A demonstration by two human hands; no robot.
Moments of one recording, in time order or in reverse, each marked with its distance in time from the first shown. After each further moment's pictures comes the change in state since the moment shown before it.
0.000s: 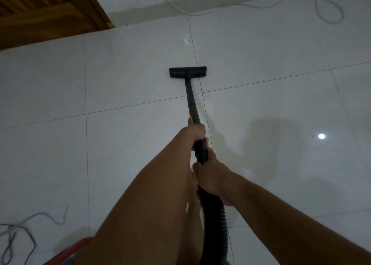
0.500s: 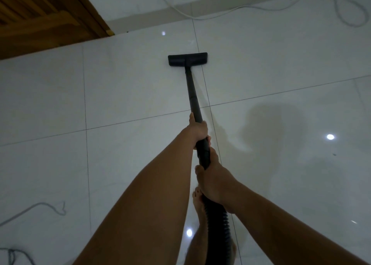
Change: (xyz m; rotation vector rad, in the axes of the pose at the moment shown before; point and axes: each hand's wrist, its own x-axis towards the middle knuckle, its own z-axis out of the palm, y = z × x) left_hand 0.072 0.093 -0.042 -0.044 0.006 0.021; right_hand 0.092 -0.079 -0.013 -0.069 0.059 -0.133
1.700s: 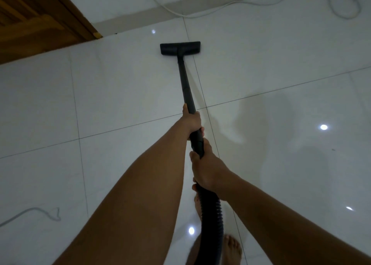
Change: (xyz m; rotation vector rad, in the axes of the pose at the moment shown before) left_hand 0.037 0.044 -0.019 -0.015 0.031 0.013; right_hand 0.054 -0.032 0.006 0.104 0.039 0.029
